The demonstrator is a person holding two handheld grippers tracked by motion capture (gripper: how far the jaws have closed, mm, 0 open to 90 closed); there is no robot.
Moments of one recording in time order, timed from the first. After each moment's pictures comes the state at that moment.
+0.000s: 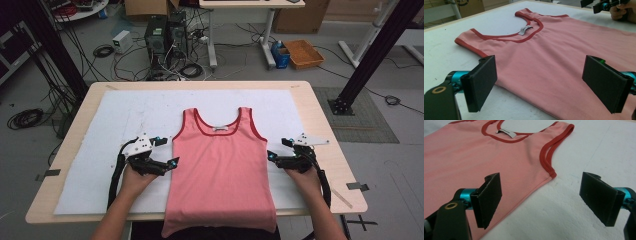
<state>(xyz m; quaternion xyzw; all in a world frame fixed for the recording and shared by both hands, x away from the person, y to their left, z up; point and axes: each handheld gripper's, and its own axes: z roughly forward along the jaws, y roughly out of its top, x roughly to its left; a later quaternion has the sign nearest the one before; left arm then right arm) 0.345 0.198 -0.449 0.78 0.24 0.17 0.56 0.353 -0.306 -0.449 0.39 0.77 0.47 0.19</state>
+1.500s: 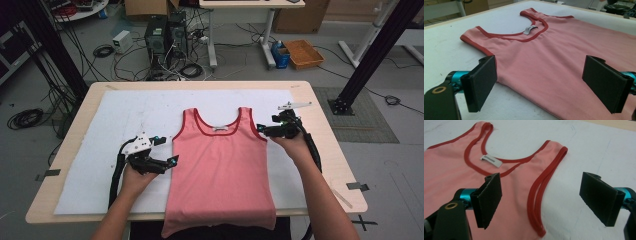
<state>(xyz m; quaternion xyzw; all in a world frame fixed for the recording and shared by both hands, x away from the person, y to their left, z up) 0.348 0.199 -0.449 0.77 0.26 0.17 0.56 0.439 -0.269 -0.399 0.43 0.78 0.42 0.15</state>
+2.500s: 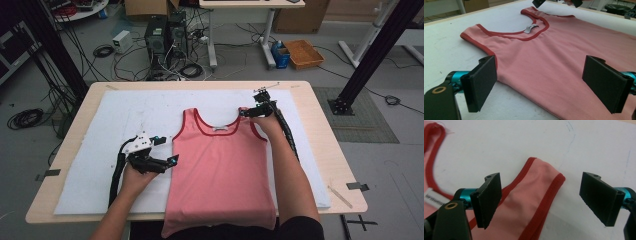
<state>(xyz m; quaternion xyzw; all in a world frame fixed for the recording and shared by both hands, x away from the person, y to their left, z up) 0.350 0.199 -0.449 0.77 0.27 0.16 0.56 0.537 -0.214 -0.423 0.49 0.79 0.33 0.14</state>
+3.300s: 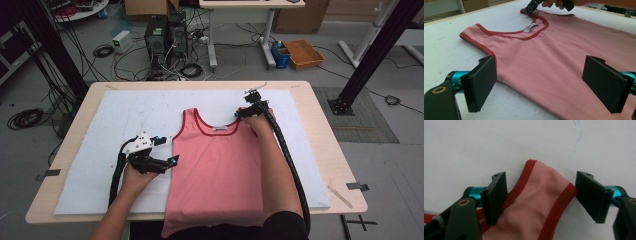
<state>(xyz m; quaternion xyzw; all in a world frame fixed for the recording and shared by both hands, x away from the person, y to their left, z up) 0.350 0.198 -0.449 0.77 0.27 0.17 0.55 0.551 -0.190 -0.438 0.50 0.81 0.28 0.17</state>
